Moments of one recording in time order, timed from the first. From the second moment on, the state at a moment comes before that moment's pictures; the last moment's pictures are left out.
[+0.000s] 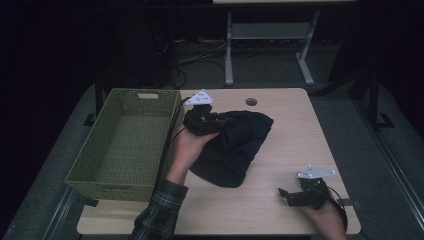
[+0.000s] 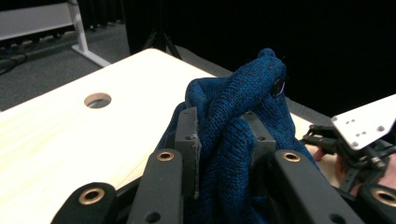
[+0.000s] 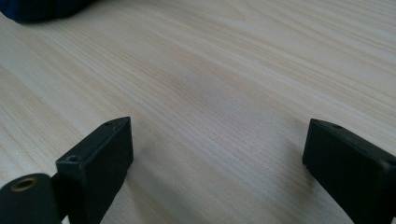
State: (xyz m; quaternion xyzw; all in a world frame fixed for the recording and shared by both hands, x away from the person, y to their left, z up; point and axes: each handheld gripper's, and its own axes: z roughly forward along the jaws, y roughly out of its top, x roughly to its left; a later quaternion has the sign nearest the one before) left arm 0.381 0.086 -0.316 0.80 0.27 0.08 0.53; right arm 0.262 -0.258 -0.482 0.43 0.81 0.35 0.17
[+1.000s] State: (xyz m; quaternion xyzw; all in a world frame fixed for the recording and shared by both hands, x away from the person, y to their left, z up) left arm 0.438 0.083 -0.380 0.81 0.32 0.09 0.49; right arm 0.262 -0.258 -0.482 0.43 0.81 0.35 0.17
